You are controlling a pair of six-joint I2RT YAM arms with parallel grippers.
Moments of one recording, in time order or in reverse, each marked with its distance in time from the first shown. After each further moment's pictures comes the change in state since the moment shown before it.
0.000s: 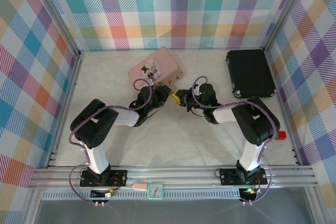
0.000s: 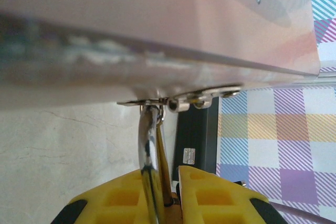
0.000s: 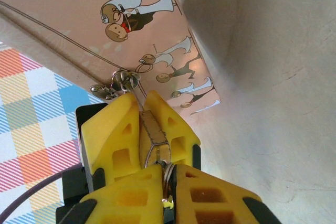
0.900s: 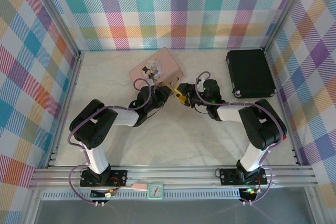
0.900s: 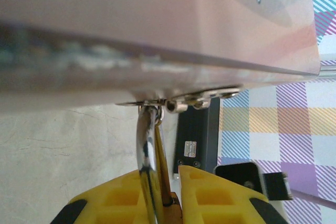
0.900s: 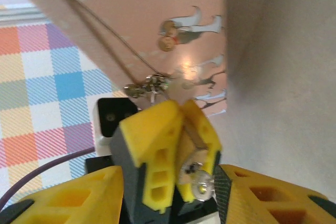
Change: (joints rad) left arm 0.003 -0.010 0.000 -0.023 0.027 0.007; right arm -0.045 -0.080 0.013 -0.123 -0.040 -0.156
